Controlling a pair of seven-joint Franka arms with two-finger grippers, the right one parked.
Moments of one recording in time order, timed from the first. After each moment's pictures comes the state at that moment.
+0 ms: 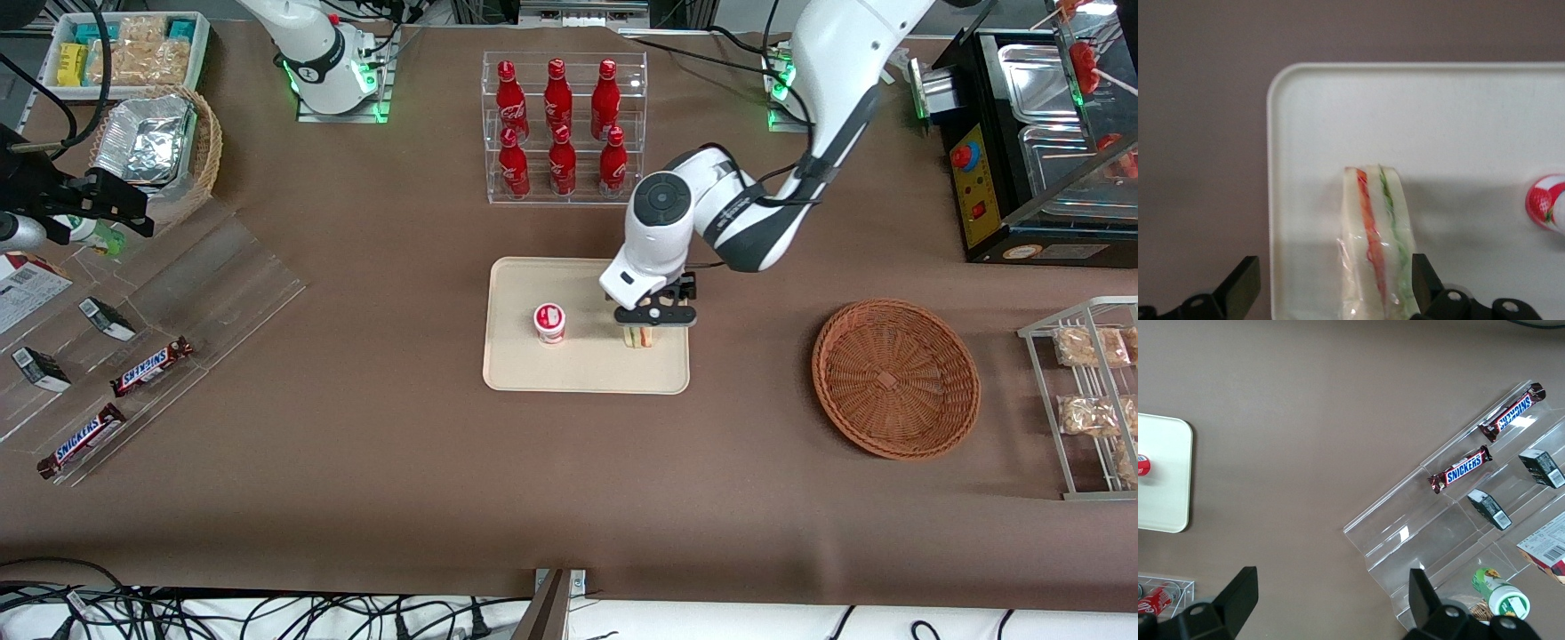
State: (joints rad) arm -0.22 0.53 -0.44 -1.77 0.37 2.22 -0.89
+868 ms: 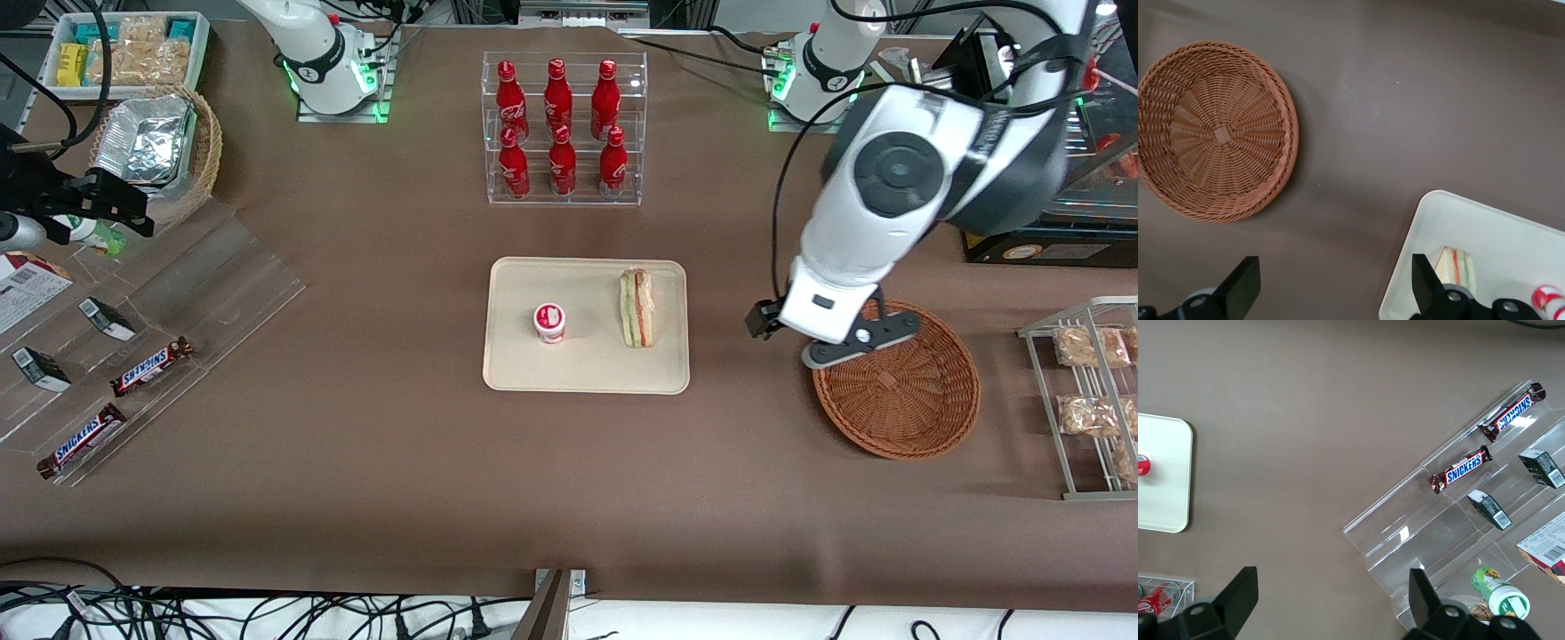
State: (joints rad) arm 0.02 0.38 -0.44 -1.47 0.25 1.77 -0.77
